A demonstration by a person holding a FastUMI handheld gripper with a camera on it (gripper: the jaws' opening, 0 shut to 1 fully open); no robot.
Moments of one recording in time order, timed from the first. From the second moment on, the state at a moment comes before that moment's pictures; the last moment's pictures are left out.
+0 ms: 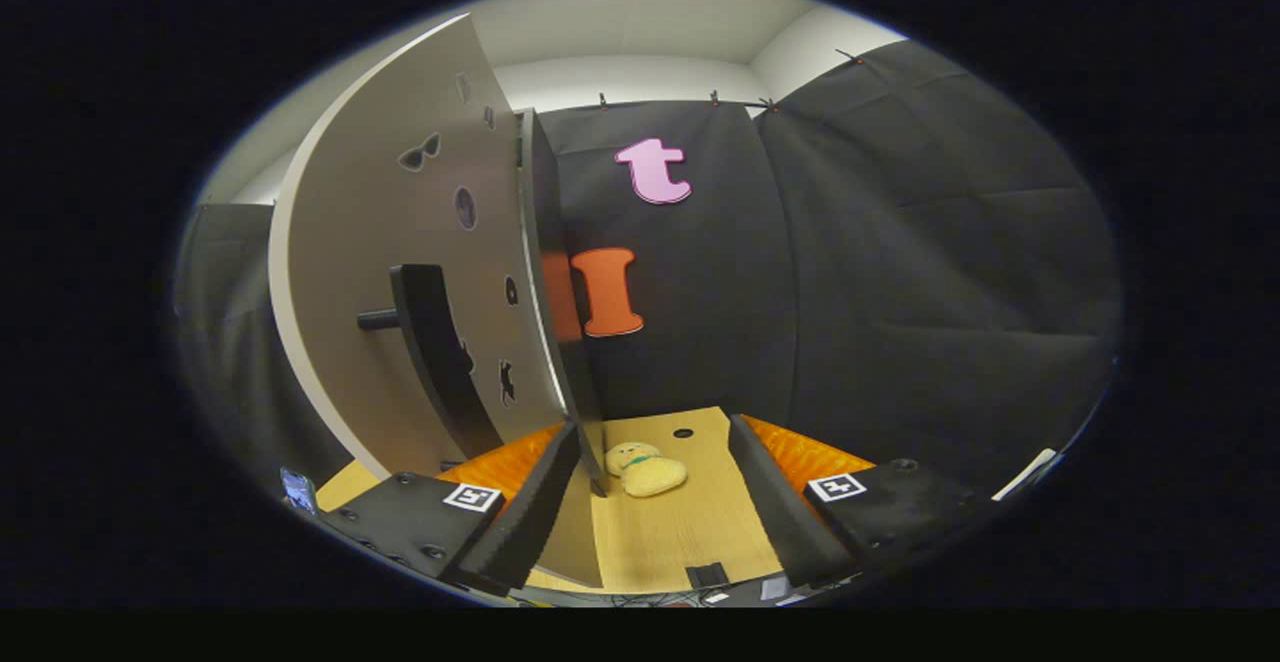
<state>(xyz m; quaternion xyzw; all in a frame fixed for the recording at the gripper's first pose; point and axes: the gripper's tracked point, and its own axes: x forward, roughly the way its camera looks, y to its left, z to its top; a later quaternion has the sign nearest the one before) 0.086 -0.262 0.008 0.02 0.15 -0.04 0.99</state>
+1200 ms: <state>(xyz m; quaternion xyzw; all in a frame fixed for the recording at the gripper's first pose) 0.077 -0.124 0.002 -0.01 0.12 -0.10 0.99</state>
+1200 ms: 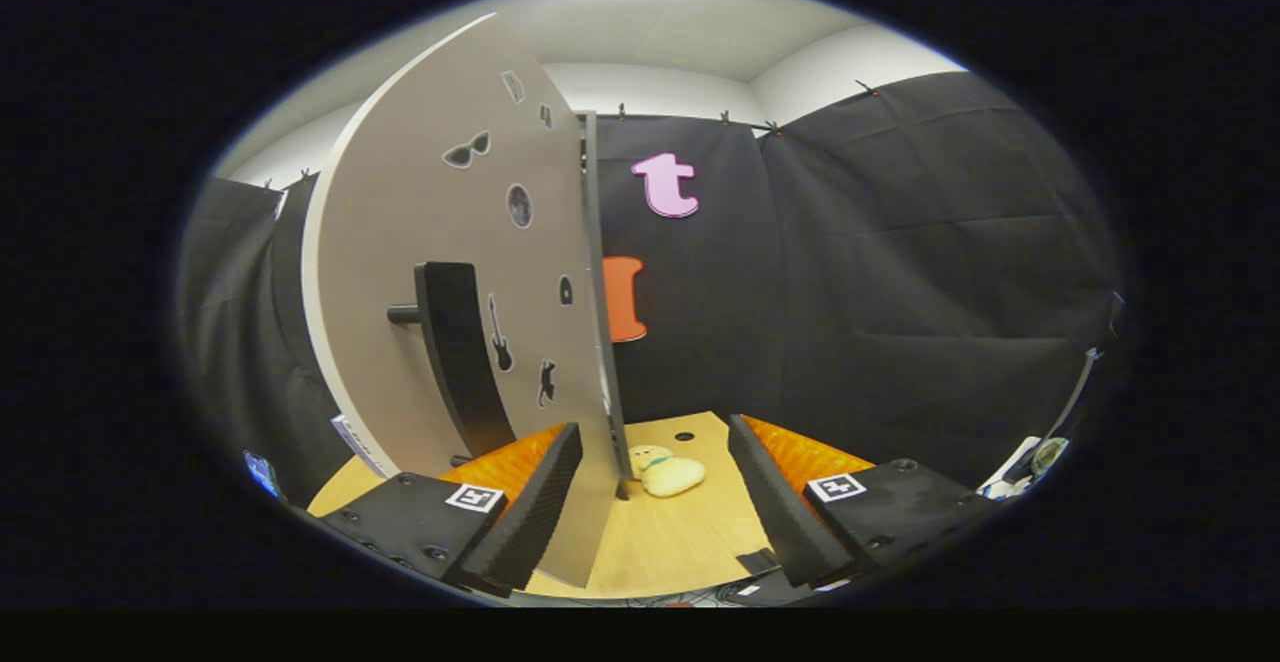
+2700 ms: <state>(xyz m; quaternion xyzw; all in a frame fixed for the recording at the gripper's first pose) 0.158 0.077 -0.022 -0.02 0.15 0.12 0.98</state>
